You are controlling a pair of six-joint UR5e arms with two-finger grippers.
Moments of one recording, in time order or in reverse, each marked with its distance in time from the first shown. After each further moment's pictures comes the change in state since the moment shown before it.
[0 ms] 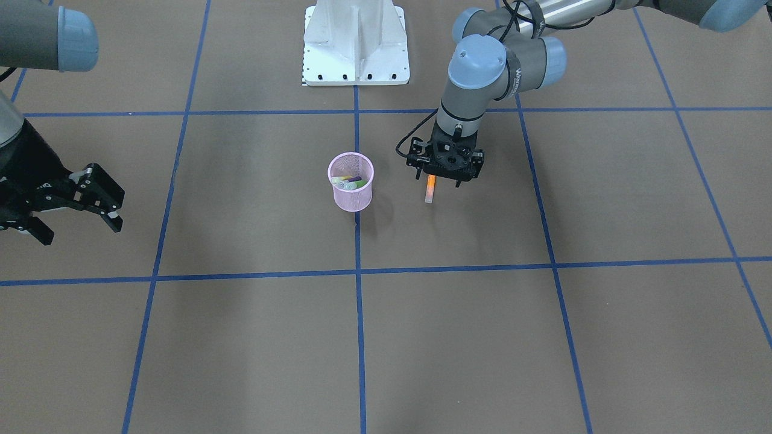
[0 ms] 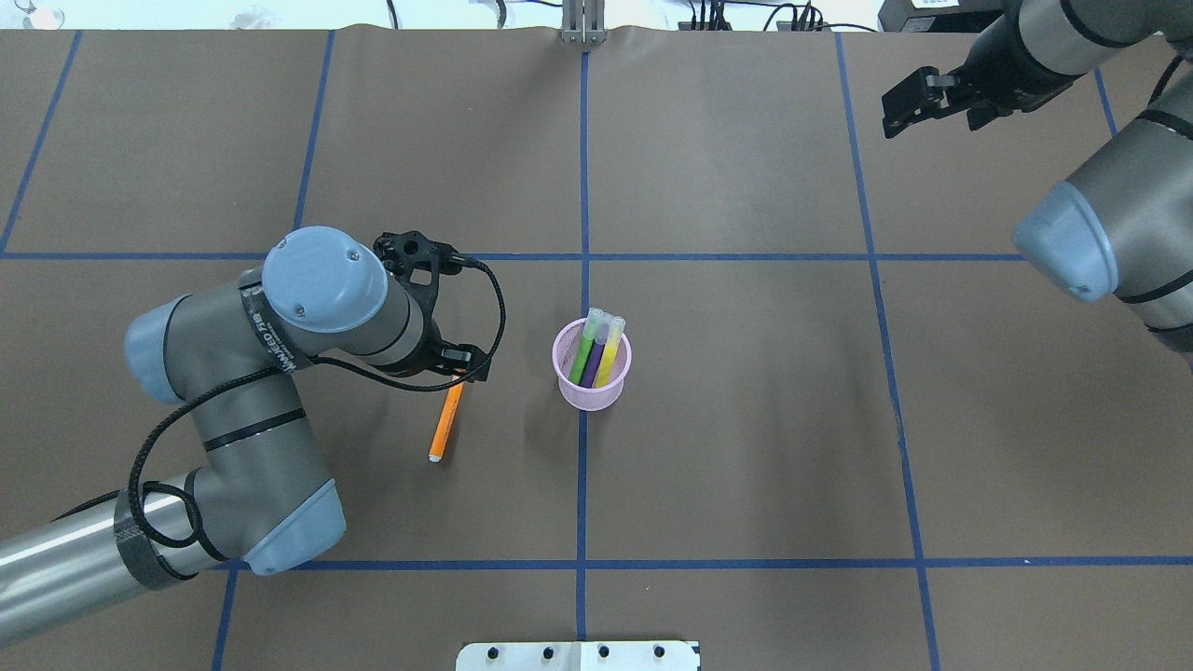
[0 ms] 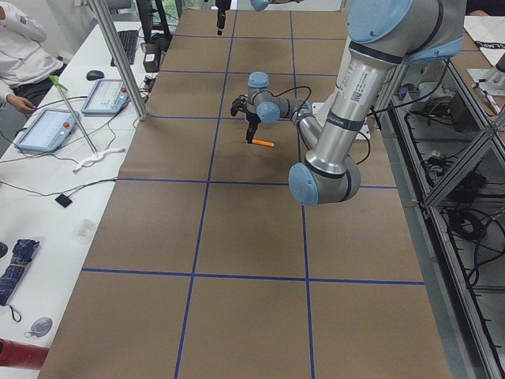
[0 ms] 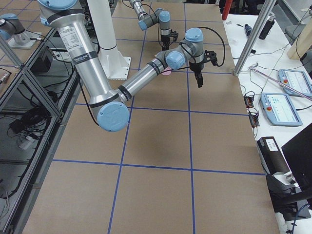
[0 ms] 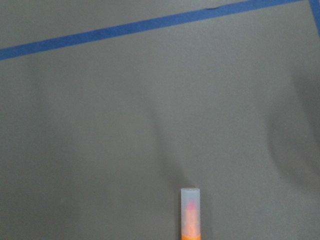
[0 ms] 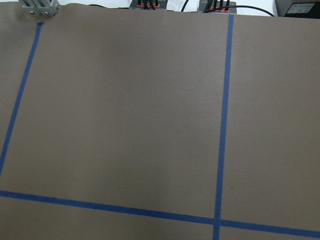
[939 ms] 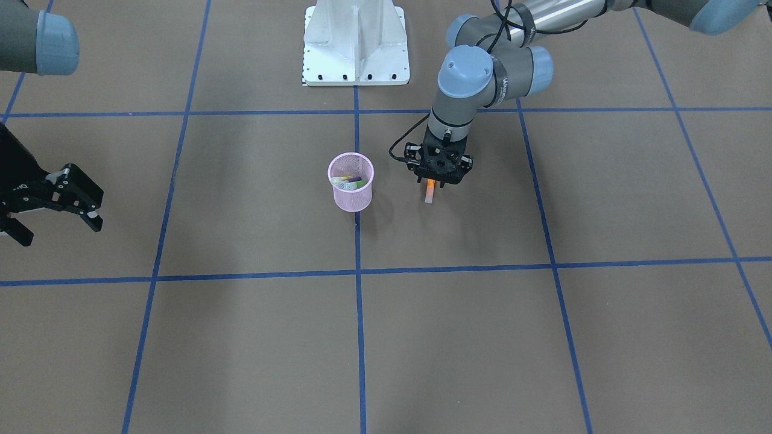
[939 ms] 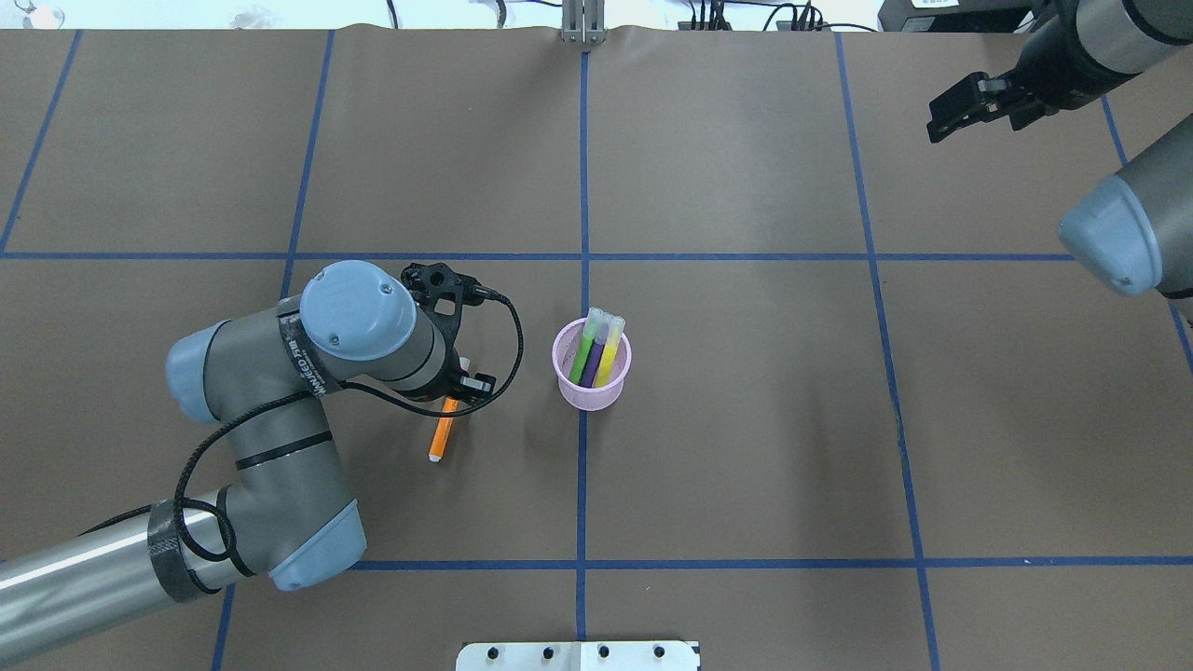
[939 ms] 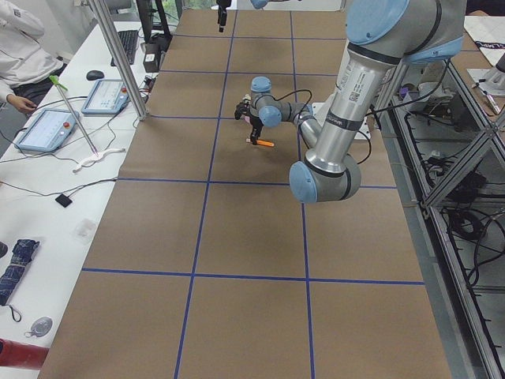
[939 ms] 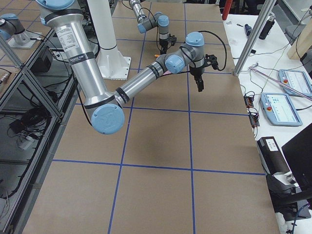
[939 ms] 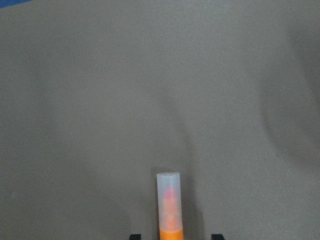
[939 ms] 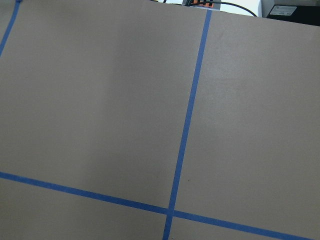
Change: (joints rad) left arm 0.024 -0.009 0.044 -0.017 0.000 0.012; right arm 0.019 -0.028 0.000 0.009 0.015 -0.040
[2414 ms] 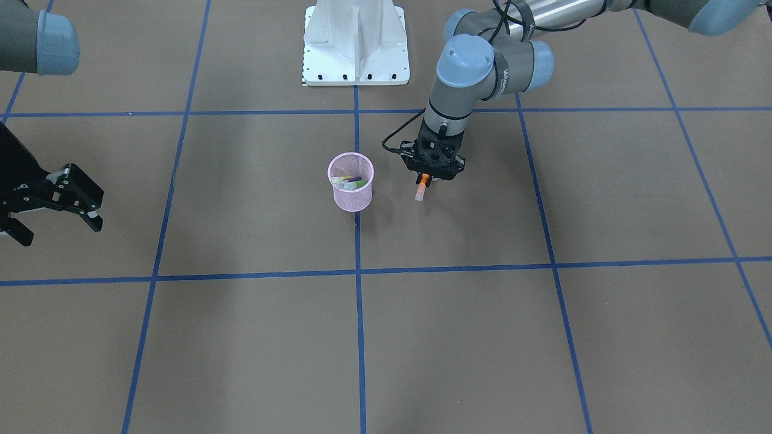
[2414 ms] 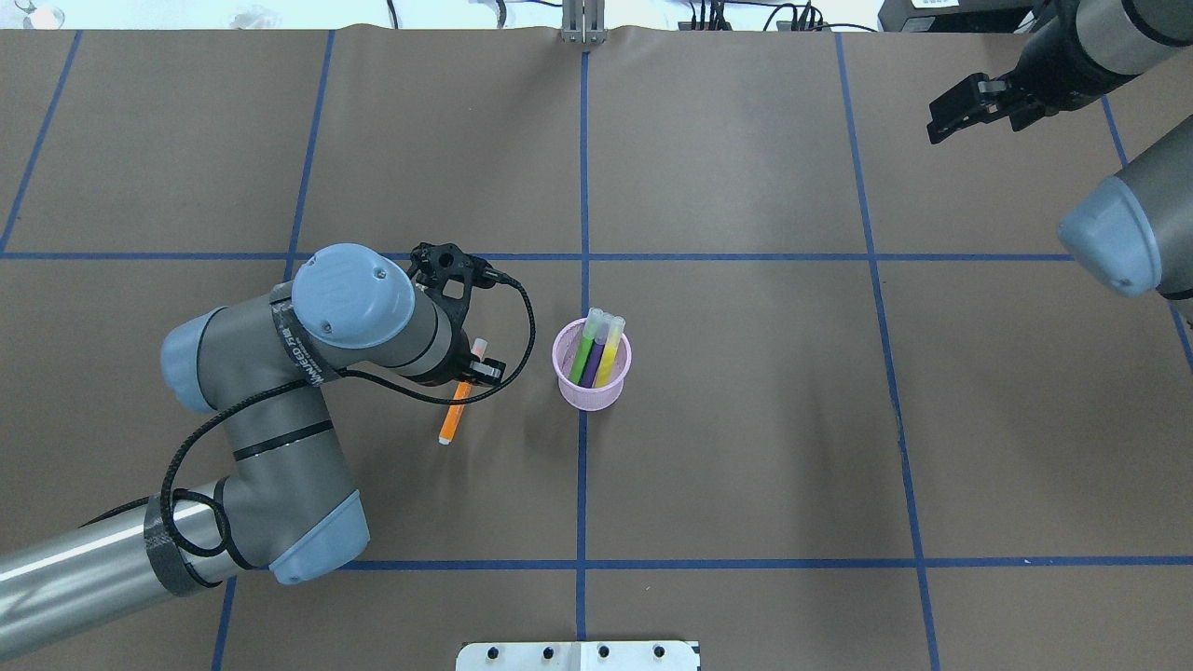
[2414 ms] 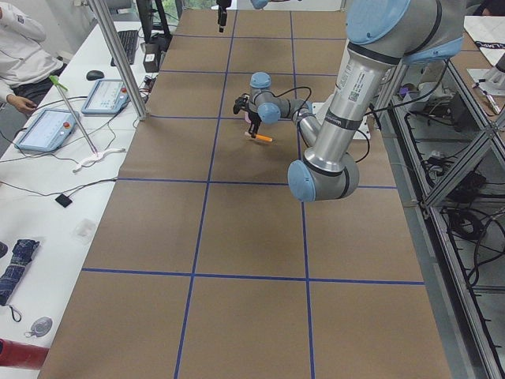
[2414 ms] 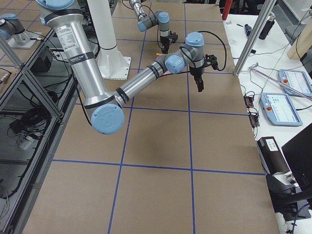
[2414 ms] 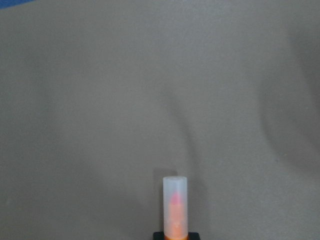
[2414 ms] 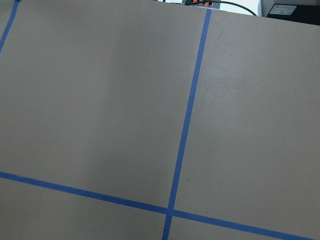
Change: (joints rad) left arm -0.022 -0.018 -0.061 -0.046 0.037 0.069; right arm 0.000 -0.001 -0.001 0.001 -0.001 0.000
